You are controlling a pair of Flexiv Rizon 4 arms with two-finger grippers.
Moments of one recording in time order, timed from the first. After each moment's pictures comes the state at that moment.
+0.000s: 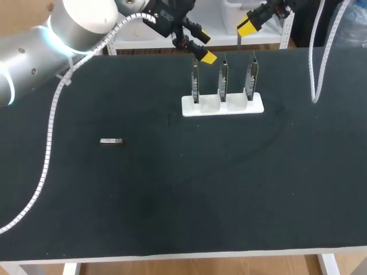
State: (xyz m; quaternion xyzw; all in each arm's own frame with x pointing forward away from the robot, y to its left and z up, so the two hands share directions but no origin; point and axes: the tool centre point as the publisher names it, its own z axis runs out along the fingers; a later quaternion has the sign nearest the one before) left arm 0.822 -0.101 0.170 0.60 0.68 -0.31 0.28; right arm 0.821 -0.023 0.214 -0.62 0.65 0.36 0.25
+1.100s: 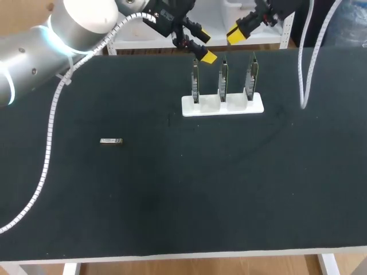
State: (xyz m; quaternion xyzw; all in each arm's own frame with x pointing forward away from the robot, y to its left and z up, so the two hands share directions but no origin) left arm 0.822 -0.101 0.170 0.60 0.68 -0.30 0.28; right arm 0.825 0.000 0.192 -0.61 0.65 0.37 0.25
